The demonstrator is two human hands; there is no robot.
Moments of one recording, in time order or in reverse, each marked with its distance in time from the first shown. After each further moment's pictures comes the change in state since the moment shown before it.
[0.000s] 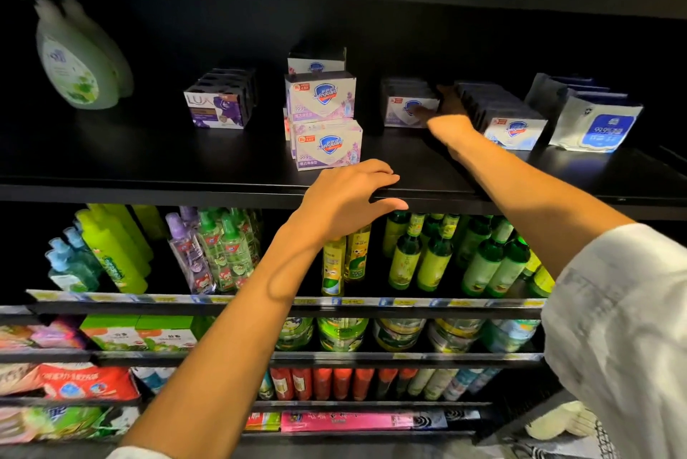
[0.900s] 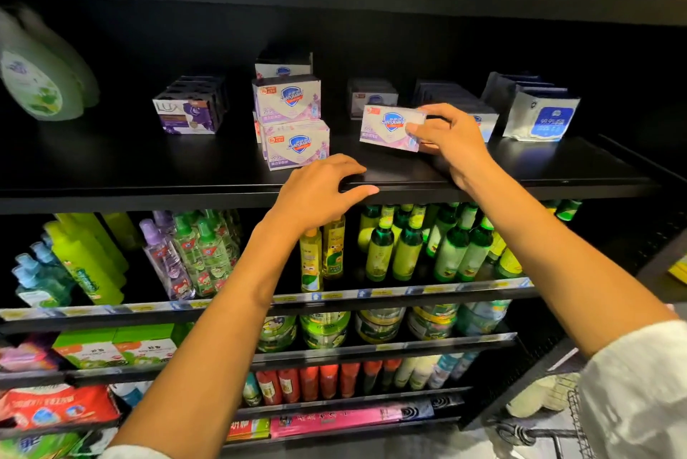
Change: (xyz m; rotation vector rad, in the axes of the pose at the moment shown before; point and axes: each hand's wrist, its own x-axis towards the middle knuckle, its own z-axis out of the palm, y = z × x) left_hand -0.002 0.011 -0.004 -0.128 0.052 -0.077; right_hand -0.108 0.005 -0.077 0.488 -0.106 -0.020
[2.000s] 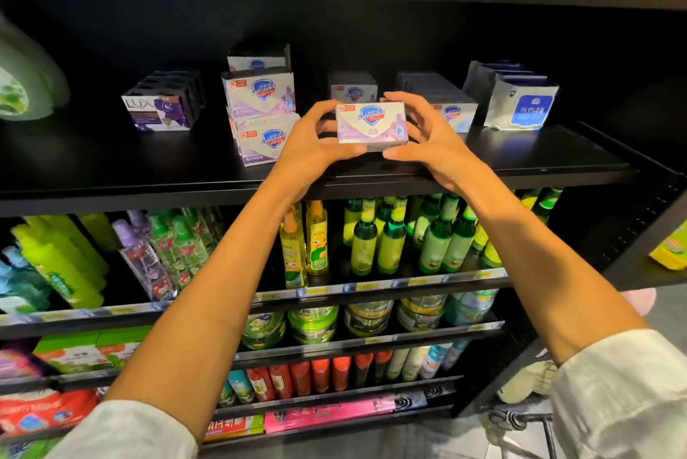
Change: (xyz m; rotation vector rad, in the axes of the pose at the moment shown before) left_hand 0.039 0.023 -0.003 -0.924 0.147 -0.194; right_hand -0.025 0.002 -0.017 0.016 -0.380 -0.140
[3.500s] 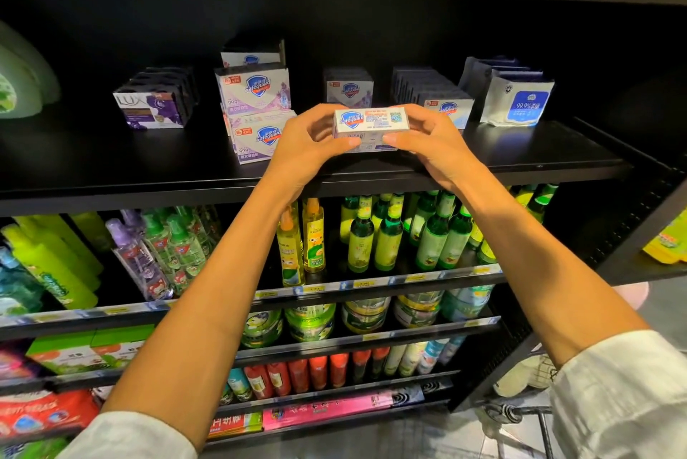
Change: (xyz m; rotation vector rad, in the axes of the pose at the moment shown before) left_hand -0.005 -0.005 -0.003 -0.005 0.008 0.110; right_hand -0.006 0.000 0.004 0.000 0.090 0.025
